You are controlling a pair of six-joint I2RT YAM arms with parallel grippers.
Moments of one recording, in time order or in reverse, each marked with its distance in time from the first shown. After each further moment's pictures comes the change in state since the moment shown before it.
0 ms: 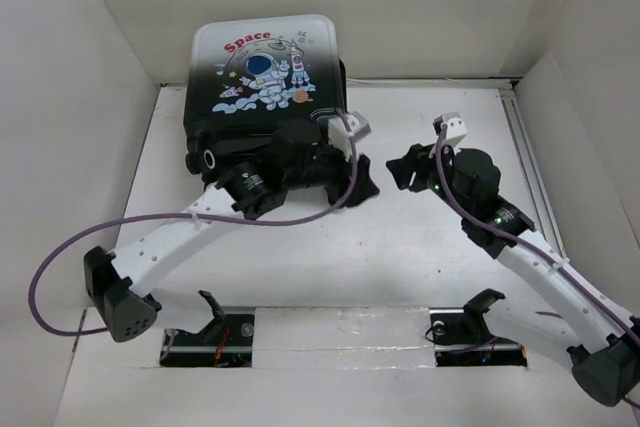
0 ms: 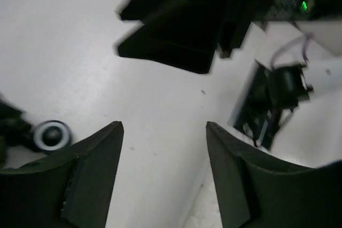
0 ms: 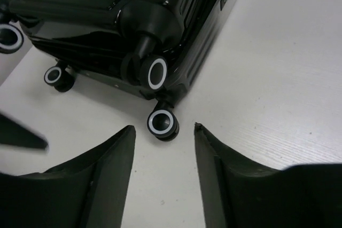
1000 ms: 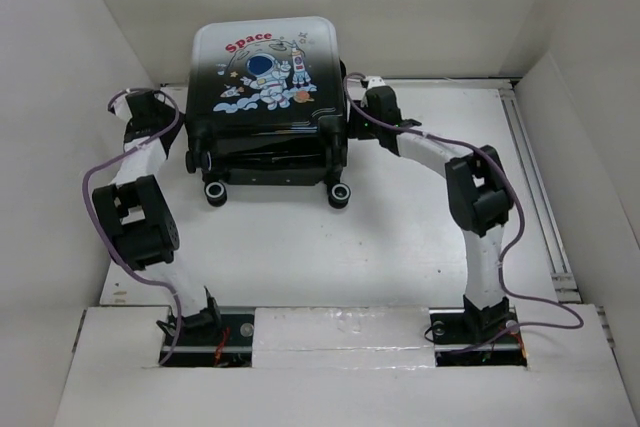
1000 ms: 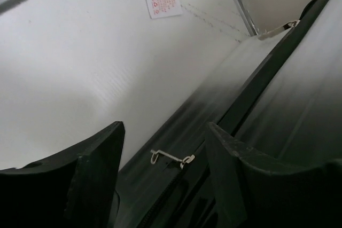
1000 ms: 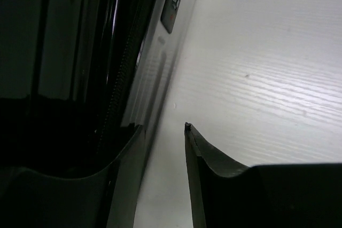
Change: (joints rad) left arm 1.166 0.427 -0.002 0.252 -0.430 -0.588; right arm -0.122 1.178 0.752 0.075 -0.016 0.018
